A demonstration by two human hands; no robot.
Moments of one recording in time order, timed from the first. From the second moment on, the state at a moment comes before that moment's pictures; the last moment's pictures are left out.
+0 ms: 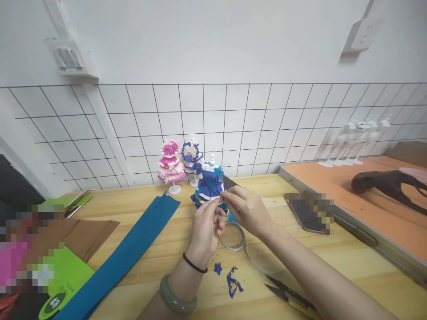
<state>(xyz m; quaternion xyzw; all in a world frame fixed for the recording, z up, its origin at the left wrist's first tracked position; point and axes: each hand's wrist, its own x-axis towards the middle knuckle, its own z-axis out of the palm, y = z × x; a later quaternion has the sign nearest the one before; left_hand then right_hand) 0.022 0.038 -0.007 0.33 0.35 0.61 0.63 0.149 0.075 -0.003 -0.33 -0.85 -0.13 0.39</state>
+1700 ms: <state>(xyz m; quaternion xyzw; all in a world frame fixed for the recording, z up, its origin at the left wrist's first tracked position) 0.021 0.038 -0.004 0.29 0.34 0.59 0.67 0.151 0.082 -0.002 -0.32 -0.84 -0.23 0.38</state>
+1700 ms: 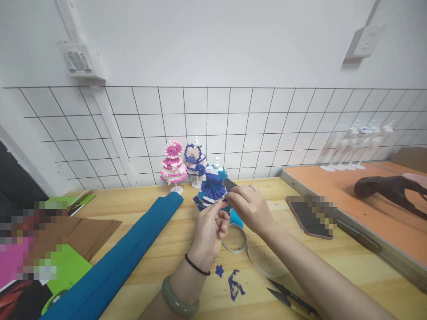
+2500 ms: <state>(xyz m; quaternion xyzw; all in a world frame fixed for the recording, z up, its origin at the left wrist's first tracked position) 0.027 0.044 -0.008 0.26 0.28 0.61 0.69 0.155 0.074 0.001 -0.32 -0.85 -0.17 0.38</state>
